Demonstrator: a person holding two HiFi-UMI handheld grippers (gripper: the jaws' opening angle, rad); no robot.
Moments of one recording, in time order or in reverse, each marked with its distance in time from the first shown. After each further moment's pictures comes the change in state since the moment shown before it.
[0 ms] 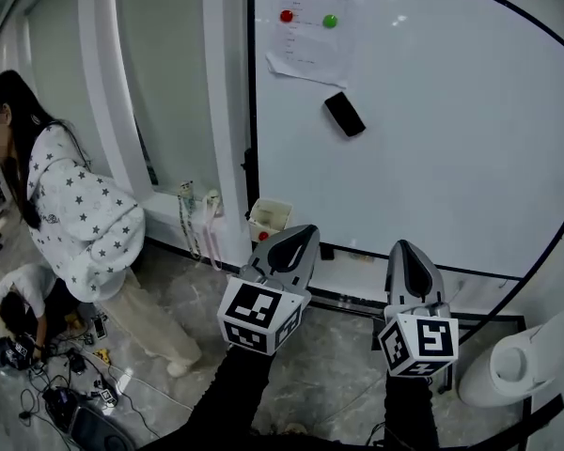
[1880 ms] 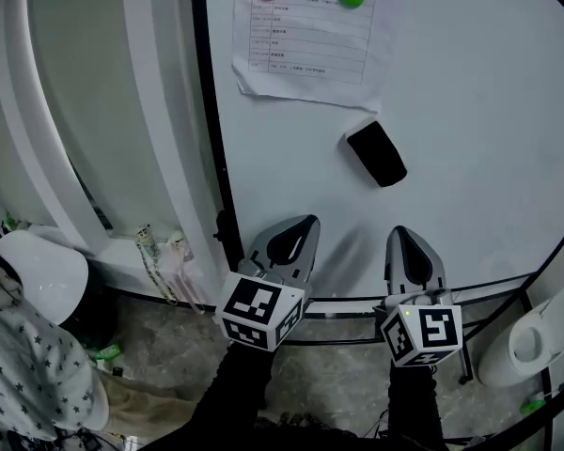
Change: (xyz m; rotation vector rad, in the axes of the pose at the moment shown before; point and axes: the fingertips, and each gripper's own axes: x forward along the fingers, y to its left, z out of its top) left arm 0.204 0.187 -0.062 -0.040 -0.020 -0.220; right arm 0.252 -0.016 -0.078 -0.065 -0.014 -0.155
